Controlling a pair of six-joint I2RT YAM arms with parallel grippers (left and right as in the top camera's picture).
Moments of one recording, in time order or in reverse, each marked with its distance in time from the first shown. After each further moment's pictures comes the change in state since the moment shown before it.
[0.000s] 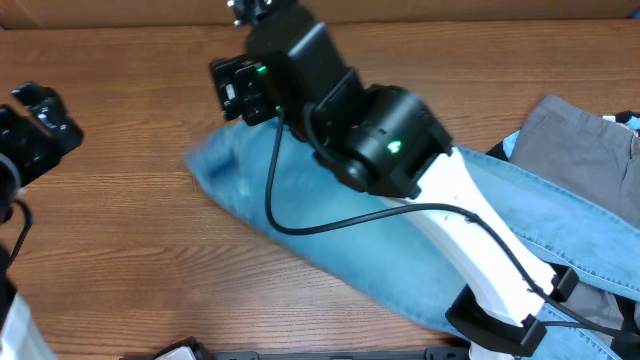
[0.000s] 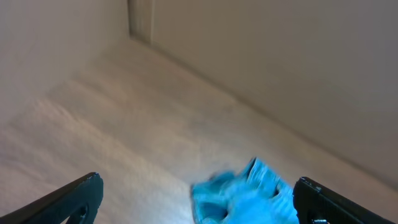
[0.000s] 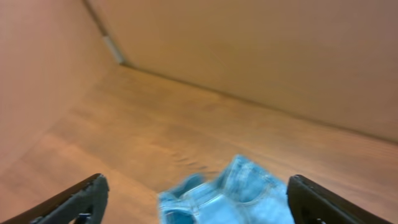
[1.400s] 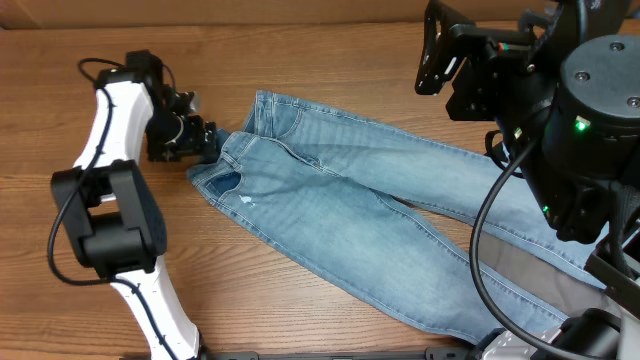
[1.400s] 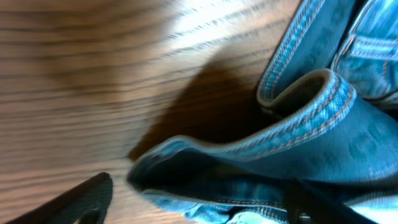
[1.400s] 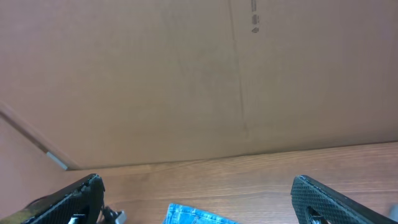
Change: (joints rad) left arm -0.281 0.859 -0.455 0.252 0.106 0.411; right arm -0.179 -0.397 0.034 -0.209 0.229 0.108
